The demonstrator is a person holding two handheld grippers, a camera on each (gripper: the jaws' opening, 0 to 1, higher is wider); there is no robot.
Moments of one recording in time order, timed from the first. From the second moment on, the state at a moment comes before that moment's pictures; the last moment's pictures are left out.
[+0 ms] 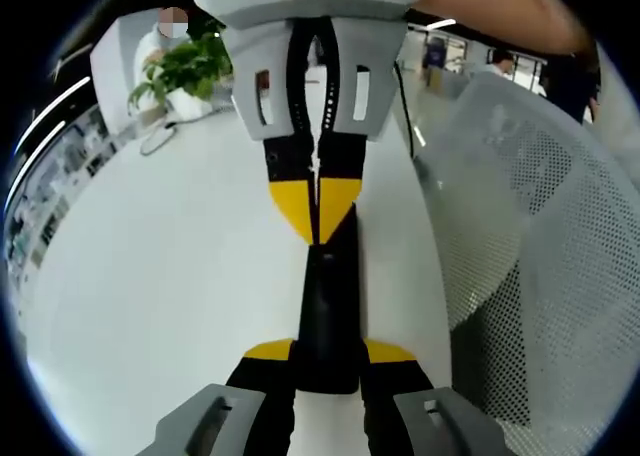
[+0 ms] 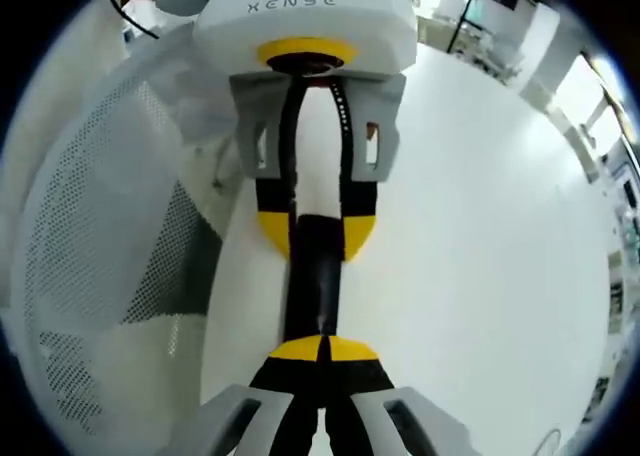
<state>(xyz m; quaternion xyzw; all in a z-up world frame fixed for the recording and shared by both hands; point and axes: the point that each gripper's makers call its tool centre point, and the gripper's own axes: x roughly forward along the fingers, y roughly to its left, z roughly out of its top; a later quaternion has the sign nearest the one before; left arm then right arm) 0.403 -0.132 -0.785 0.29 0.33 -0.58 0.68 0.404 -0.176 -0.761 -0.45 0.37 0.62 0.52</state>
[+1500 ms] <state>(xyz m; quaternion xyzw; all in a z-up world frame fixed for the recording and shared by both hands) 0.404 -0.131 -0.787 0.30 0.32 -0.58 0.68 0.395 -0.170 -0.774 -0.47 0.38 0.63 0.49</state>
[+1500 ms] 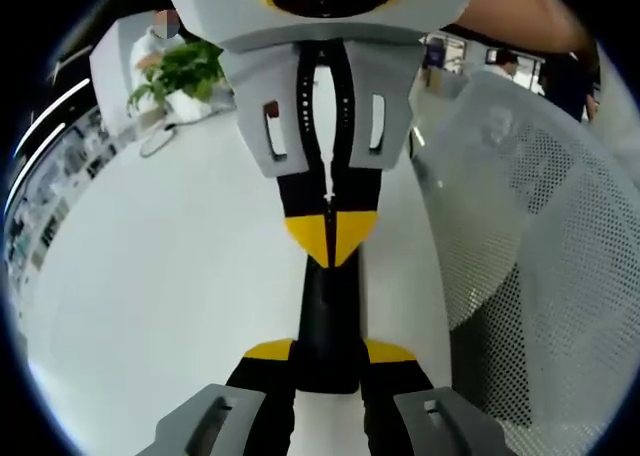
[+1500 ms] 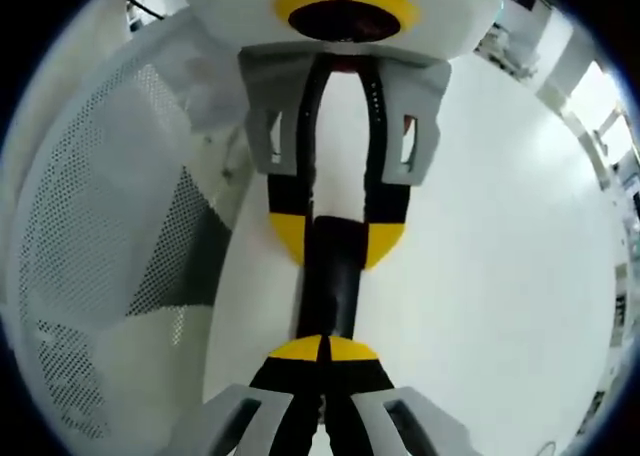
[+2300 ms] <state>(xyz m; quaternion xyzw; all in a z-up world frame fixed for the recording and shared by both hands) 0.403 -0.132 -0.785 0.30 0.32 -0.58 0.68 0.398 -0.176 -0.762 -0.46 0.37 0.62 0.51</state>
